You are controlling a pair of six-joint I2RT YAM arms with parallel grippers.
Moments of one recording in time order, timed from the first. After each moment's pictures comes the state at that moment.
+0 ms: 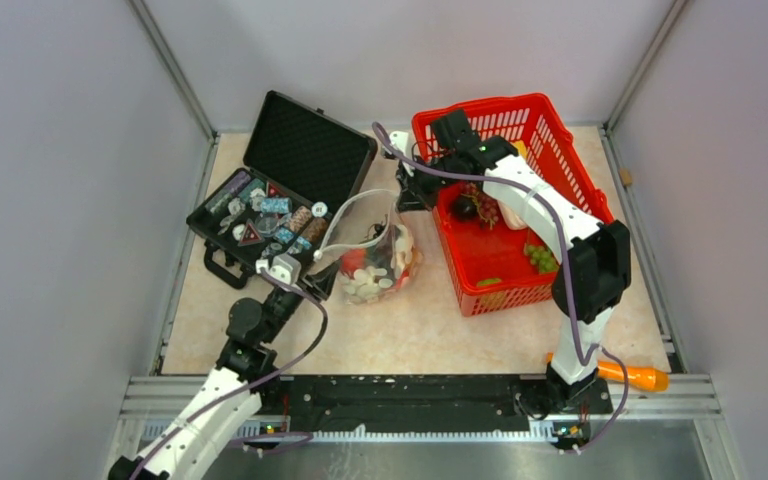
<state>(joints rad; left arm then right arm) -0.43 0.38 0.06 0.53 0.16 -0.04 0.57 1.86 1.78 -0.79 -0.71 -0.52</state>
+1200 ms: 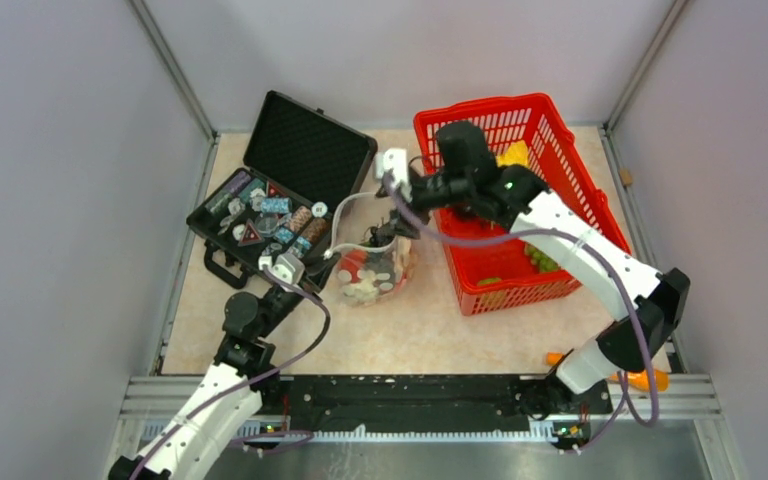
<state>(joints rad) -0.38 0.44 0.12 0.54 0.39 -0.04 0.71 1.54 1.62 -0.60 -0.65 -0.58</state>
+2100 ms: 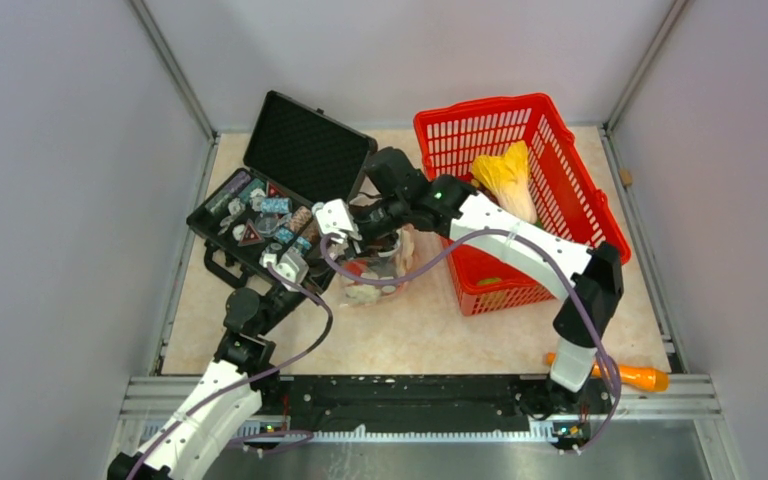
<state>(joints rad) -0.38 0.48 0.14 0.53 0.46 -0.03 0.95 1.77 1.75 -0.66 -0.68 -0.90</state>
